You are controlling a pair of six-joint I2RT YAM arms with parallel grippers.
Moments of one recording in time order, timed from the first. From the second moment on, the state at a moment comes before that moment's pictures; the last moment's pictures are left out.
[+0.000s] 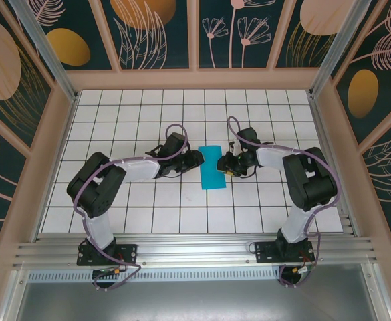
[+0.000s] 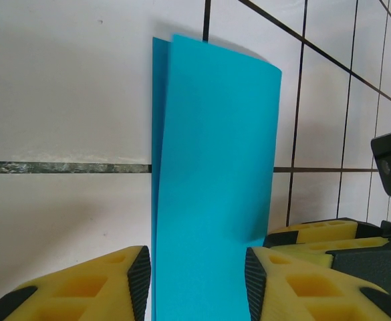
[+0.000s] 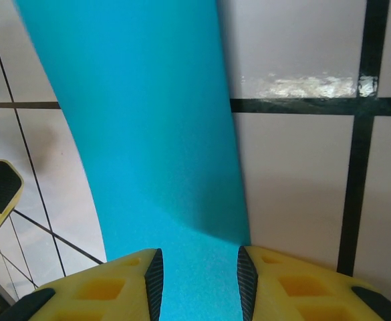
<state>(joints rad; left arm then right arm) -0.66 1.84 0.99 0.07 0.24 -0.99 0.37 1.78 0.94 -0.32 -0.53 0.55</state>
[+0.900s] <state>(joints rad) -0.66 1.88 0.99 0.09 0.30 -1.02 0.35 1.78 0.90 -0.26 -0.57 0.56</state>
